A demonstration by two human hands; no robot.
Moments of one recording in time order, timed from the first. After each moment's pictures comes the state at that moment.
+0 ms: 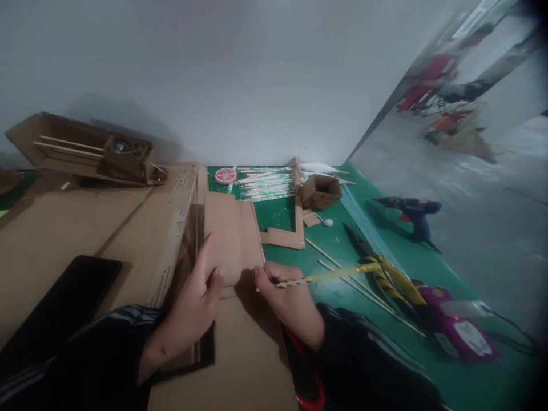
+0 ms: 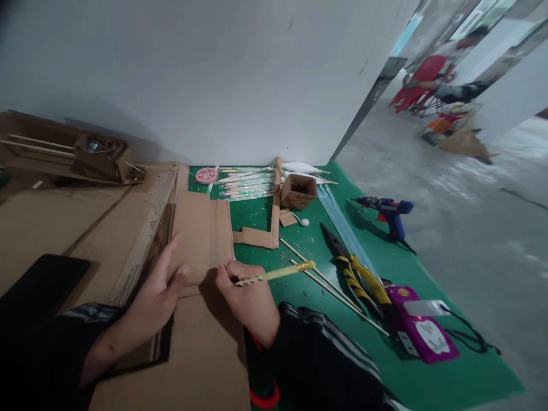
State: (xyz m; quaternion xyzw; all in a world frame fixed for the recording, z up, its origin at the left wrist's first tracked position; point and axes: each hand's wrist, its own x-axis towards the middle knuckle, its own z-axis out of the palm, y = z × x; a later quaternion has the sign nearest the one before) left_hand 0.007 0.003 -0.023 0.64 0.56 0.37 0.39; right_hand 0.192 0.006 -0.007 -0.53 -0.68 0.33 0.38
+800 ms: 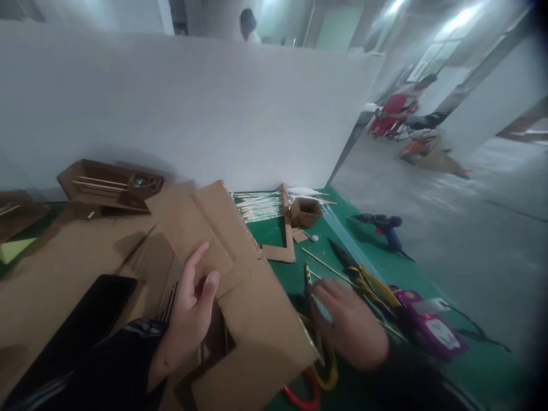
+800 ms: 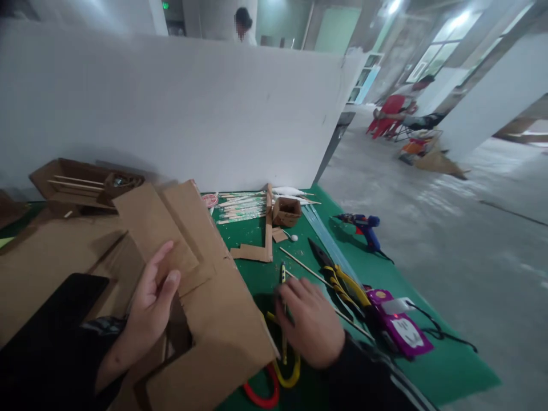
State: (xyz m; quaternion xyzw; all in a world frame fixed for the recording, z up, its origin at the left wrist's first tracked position) left_hand 0.008 -0.006 0.013 0.58 0.54 0.52 0.33; right_hand 0.294 -0.039 0.016 -0.58 -0.81 0.00 0.09
